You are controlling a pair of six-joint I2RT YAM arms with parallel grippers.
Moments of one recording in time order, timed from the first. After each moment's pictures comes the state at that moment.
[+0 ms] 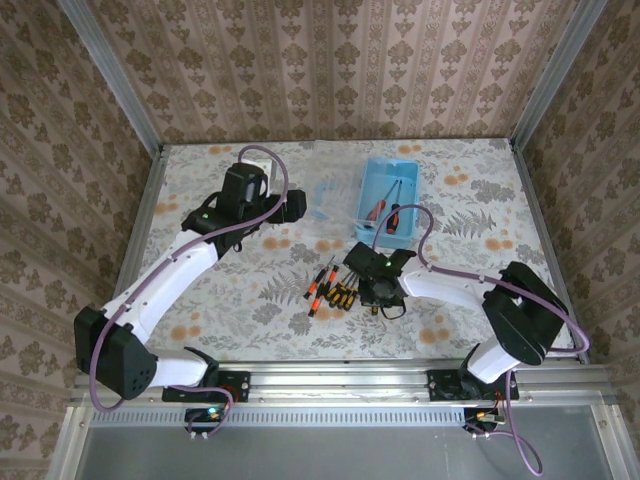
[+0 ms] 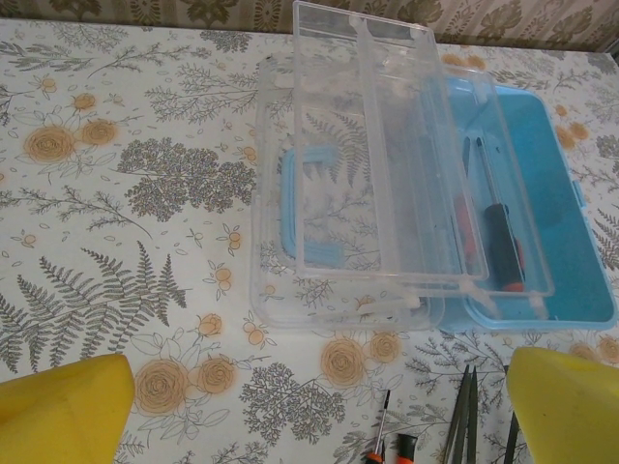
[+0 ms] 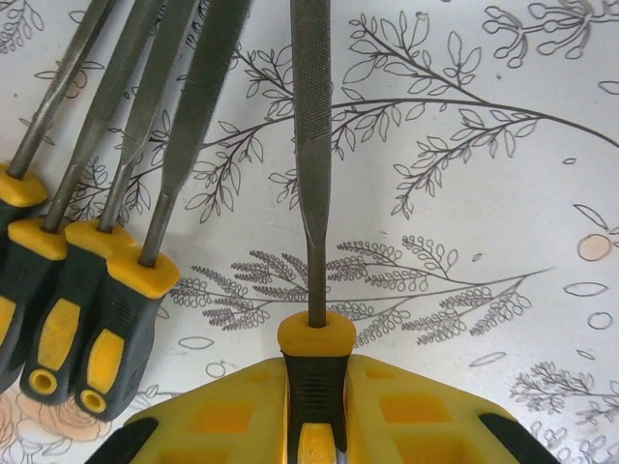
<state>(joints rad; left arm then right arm) -0.56 1.32 1.18 -0.49 -0.03 -0.37 0.80 1.55 0.91 -0.72 0.14 0.91</state>
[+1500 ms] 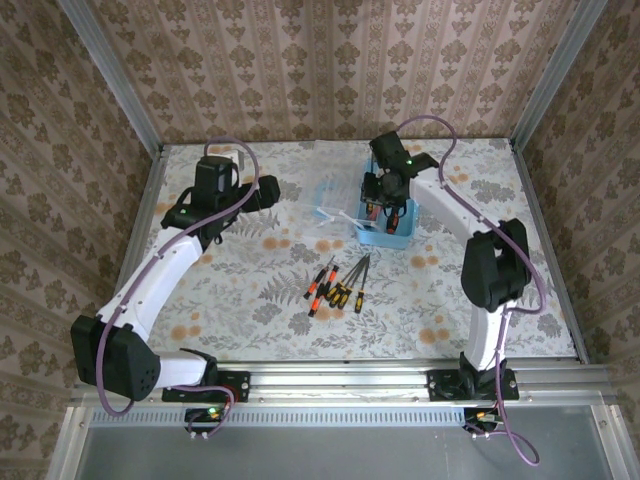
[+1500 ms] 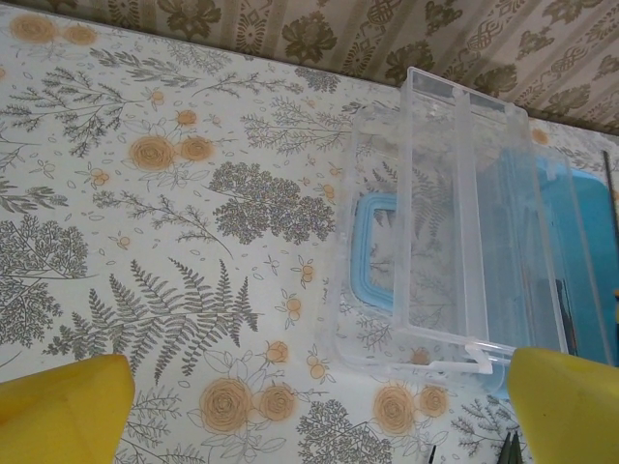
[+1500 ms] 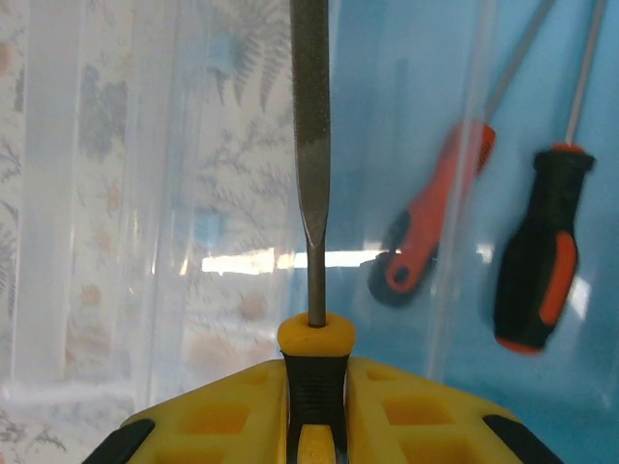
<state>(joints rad) -0.37 1.30 1.17 -0.47 0.02 -0.41 0.37 1.94 1.71 -0.81 -0.07 0.56</state>
